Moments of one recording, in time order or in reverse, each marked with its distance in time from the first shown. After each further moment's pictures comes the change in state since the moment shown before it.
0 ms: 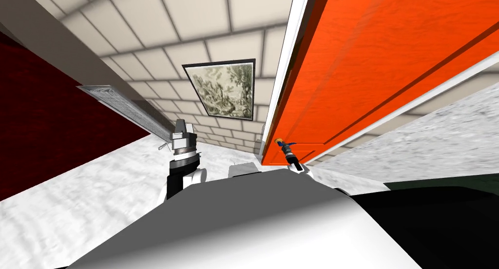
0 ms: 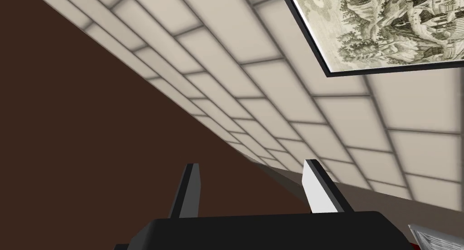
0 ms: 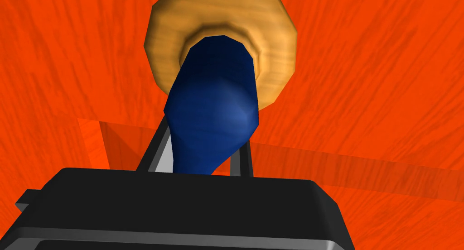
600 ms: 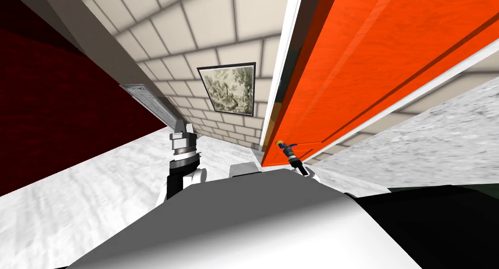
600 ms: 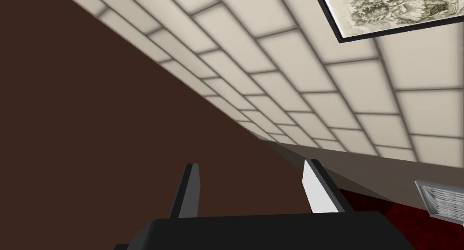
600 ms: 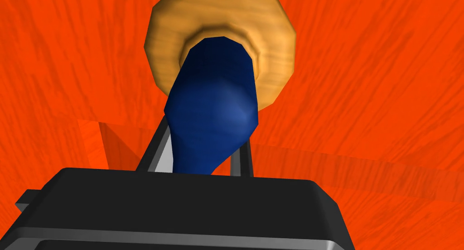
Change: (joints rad) arm 0.070 -0.064 0.063 -0.021 0.019 -0.090 -0.075
